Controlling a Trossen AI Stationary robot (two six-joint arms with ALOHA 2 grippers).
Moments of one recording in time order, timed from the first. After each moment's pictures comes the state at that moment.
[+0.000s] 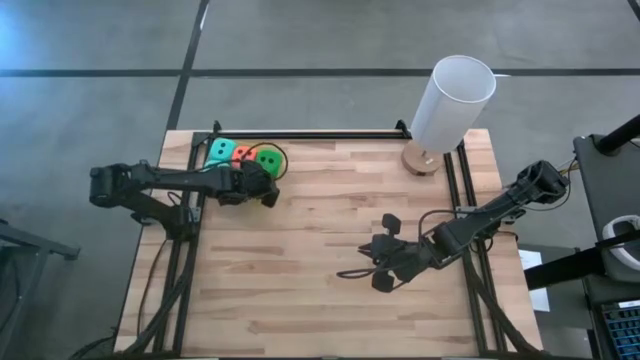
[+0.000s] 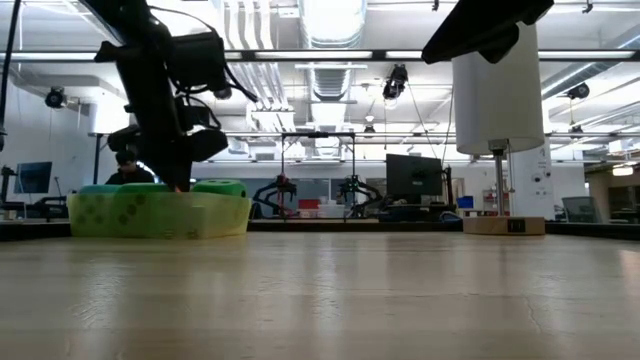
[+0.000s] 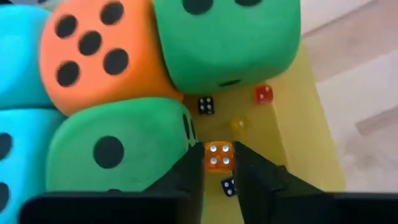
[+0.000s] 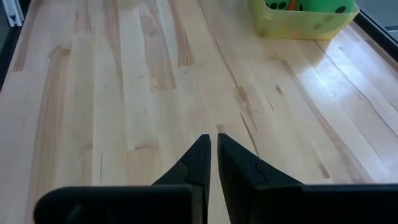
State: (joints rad) left arm 0.23 1.36 0.75 -0.69 -0.56 -0.84; right arm 0.51 1.41 0.97 -0.35 0.58 0.51
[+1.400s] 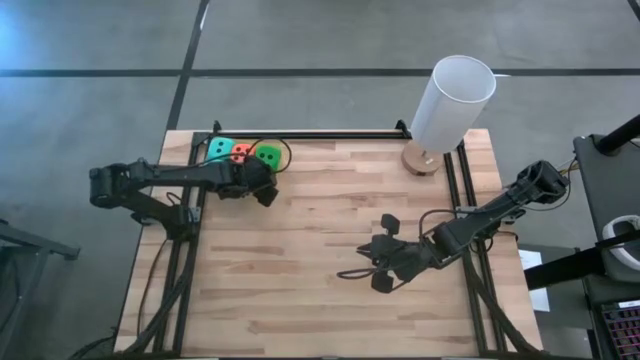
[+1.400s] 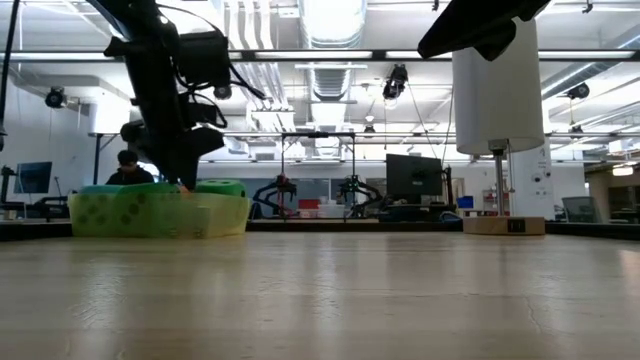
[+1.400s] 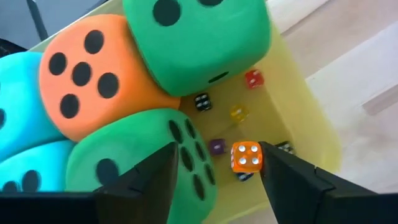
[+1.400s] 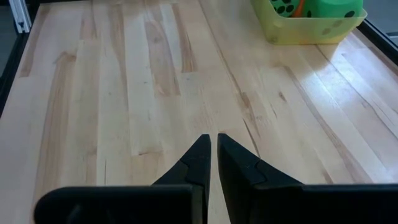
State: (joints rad) left arm 0.28 1.36 0.80 -0.74 -0.52 -0.61; right arm 0.52 1.41 0.97 -0.32 0.58 0.49
